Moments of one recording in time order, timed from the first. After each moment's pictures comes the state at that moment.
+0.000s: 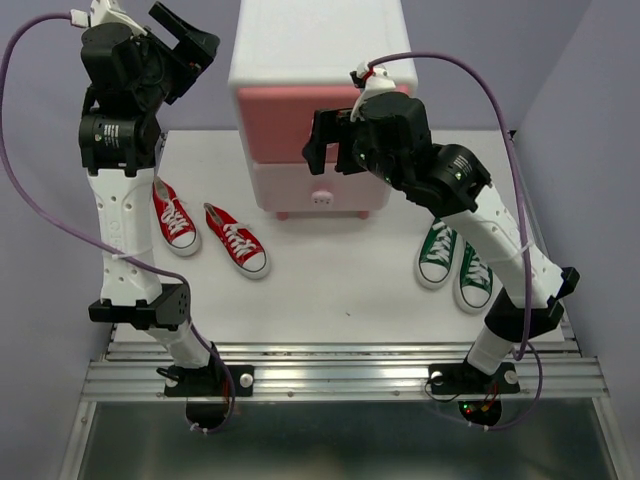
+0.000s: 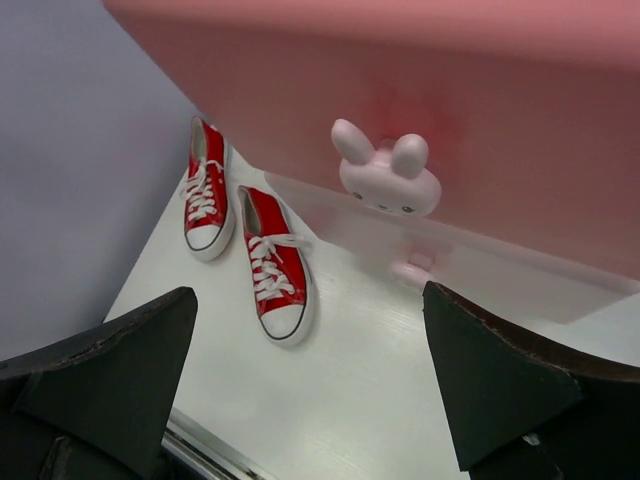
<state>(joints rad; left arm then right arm) -0.05 1.66 2.43 -0.85 0.07 -0.76 0.90 1.70 2.30 -0.89 0.34 0.41</state>
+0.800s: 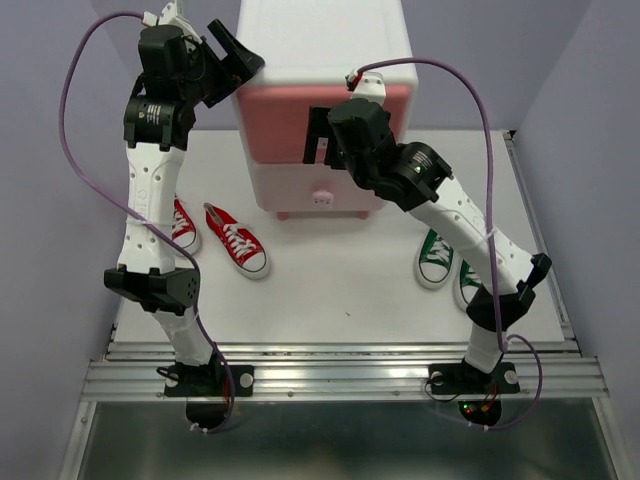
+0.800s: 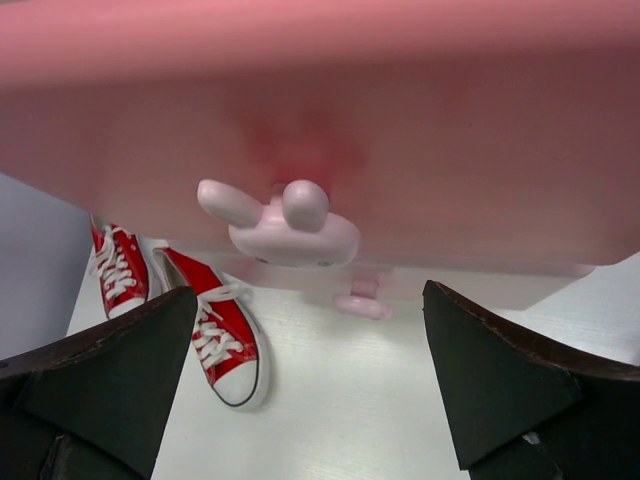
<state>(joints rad) -0.15 1.78 2.38 -0.80 0.21 -0.68 0.91 1.81 2.30 -0.89 0.63 0.53</state>
